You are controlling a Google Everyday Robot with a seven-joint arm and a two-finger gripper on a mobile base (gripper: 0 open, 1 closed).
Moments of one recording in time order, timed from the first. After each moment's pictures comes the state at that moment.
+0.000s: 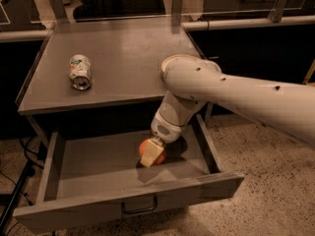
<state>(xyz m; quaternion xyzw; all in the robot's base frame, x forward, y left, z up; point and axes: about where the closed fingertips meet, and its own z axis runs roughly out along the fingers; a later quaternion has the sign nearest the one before) 0.496 -0.005 0.714 -0.51 0.84 0.17 0.07</state>
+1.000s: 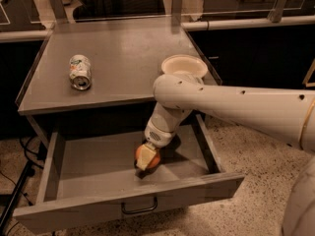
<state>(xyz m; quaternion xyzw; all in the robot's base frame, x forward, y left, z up) 0.522 0.011 0.655 -0.50 0.85 0.16 0.05</state>
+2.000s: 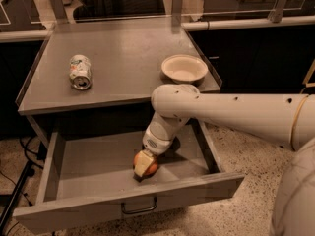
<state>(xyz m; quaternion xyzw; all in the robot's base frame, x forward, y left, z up) 0.515 0.023 0.626 -0.48 0.86 0.17 0.04</state>
